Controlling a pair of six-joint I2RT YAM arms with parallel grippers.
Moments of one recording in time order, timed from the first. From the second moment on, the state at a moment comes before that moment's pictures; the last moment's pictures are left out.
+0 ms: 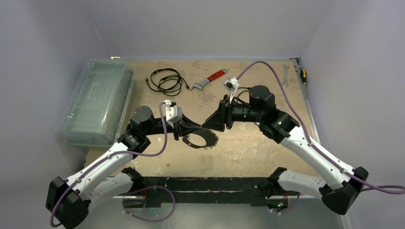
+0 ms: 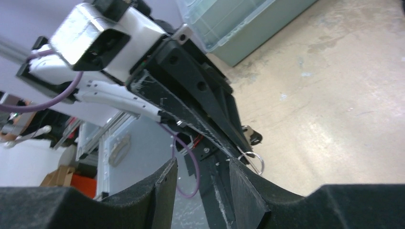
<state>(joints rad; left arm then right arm) -0.62 0.90 0.62 0.29 0.81 -0.05 0.72 1.07 1.10 -0.29 -0.62 0.51</state>
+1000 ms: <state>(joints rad) -0.60 1.02 0.74 0.15 0.90 -0.10 1.06 0.80 0.72 0.01 -0.05 -0.29</state>
